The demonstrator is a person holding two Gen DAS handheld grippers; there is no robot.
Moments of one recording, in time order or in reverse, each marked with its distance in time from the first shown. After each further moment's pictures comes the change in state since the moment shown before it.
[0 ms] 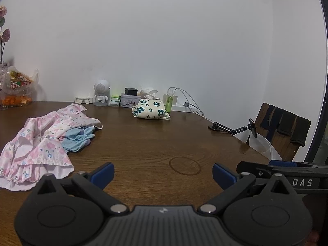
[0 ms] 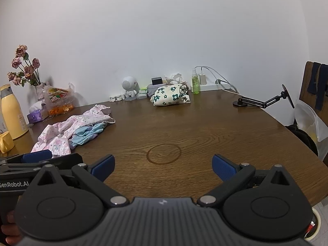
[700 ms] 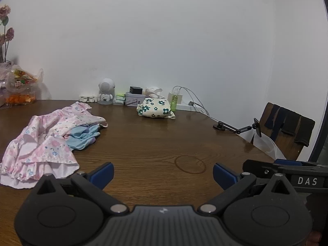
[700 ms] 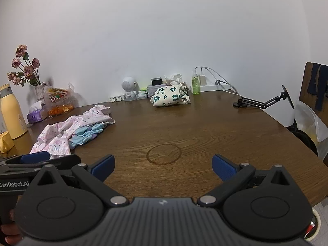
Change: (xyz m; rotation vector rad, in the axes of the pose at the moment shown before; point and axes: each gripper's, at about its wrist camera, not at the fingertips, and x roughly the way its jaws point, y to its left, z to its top) left arm 0.000 0.004 -0.001 -0.013 0.007 0.030; right arm 0.000 0.001 0.000 0.003 -0.009 -0.008
